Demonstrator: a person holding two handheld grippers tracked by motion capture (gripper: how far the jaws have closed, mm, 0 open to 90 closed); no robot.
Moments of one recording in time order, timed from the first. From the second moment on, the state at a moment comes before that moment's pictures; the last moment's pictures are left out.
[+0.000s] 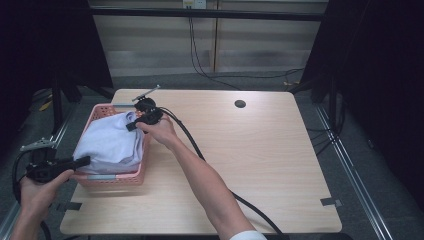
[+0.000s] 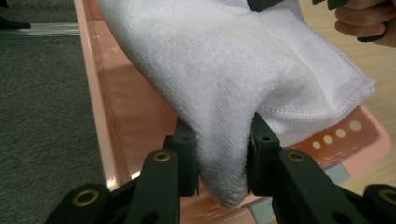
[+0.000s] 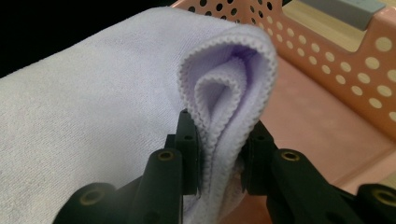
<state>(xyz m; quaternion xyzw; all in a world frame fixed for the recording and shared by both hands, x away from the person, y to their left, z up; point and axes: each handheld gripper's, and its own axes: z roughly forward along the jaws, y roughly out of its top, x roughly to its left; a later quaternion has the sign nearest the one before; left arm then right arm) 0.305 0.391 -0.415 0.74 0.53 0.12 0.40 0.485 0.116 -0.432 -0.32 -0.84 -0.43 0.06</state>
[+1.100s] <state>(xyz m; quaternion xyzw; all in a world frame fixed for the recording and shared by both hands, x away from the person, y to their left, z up) 0.289 0.275 -0.400 0.77 0.44 0.14 0.45 0.444 -0.026 -0.402 -0.28 -0.82 -0.50 0.00</state>
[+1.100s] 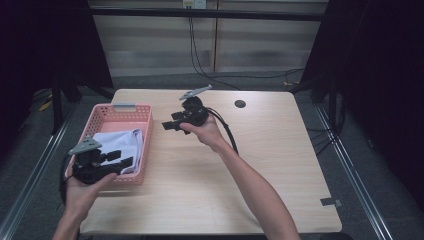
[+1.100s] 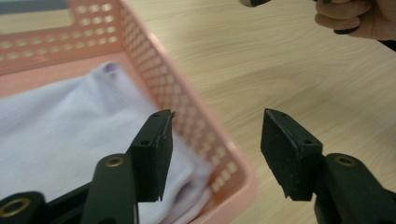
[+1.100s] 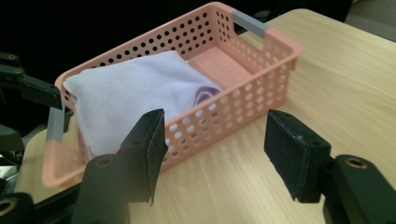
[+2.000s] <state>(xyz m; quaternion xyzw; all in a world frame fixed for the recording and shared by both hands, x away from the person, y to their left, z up) 0.249 0.153 -0.454 0.83 0.37 0.08 0.41 0.298 -0.235 -0.433 -0.36 -0.79 -0.49 -0.07</state>
